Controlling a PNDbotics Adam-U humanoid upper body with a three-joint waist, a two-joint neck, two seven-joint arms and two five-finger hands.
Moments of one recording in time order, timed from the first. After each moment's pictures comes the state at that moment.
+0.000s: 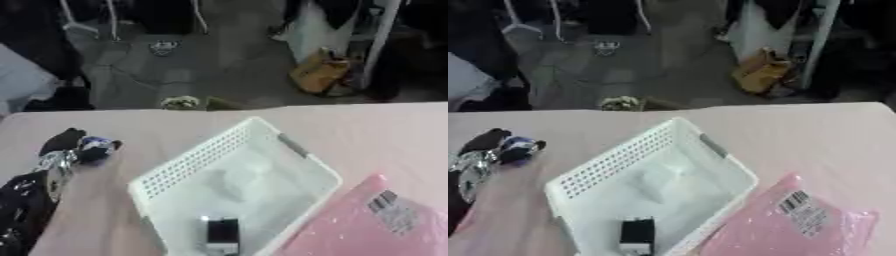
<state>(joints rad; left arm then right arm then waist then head) -0.79 0.63 0.06 -0.61 -1.01 0.29 -0.04 -0.38 -0.58 -0.19 -1.98 0.04 -0.53 -0.60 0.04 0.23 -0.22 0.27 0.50</state>
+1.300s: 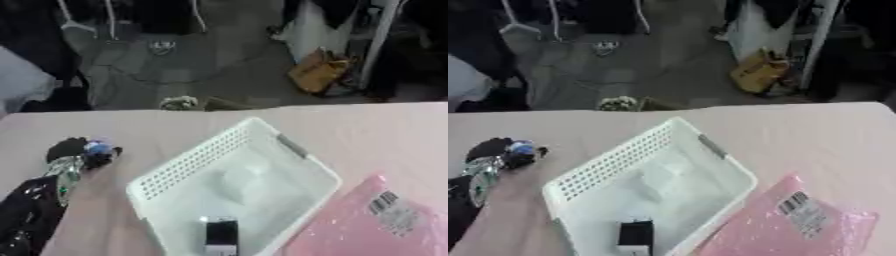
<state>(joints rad) -0.80 0.61 0.07 -0.58 -1.07 0.41 0.01 -0.37 -0.58 -0.19 -1.98 0.05 -0.52 -0.61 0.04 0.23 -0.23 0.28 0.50</state>
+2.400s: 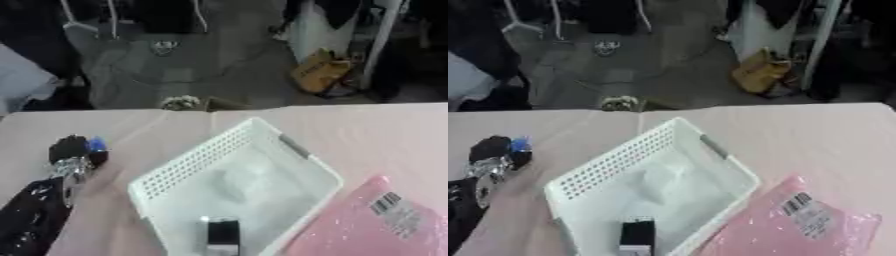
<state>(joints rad) -0.80 0.60 0.06 -0.60 -1.08 0.42 0.19 -0.37 -0.57 -0.20 -1.98 0.06 -0.51 -0.62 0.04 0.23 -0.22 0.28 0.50</state>
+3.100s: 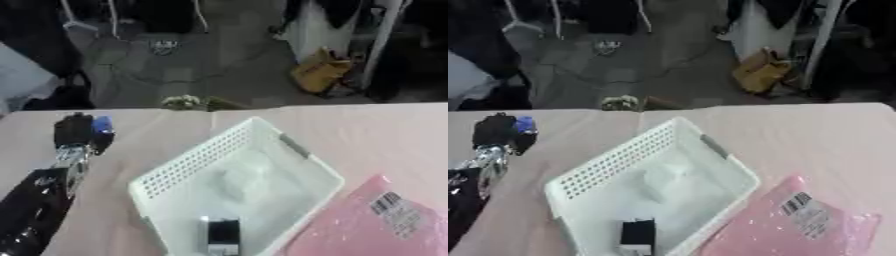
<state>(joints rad) -0.82 0.60 0.02 -0.72 -1.19 0.38 0.24 -0.37 -0.57 -0.20 -1.98 0.06 -0.50 -0.63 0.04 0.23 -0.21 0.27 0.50</state>
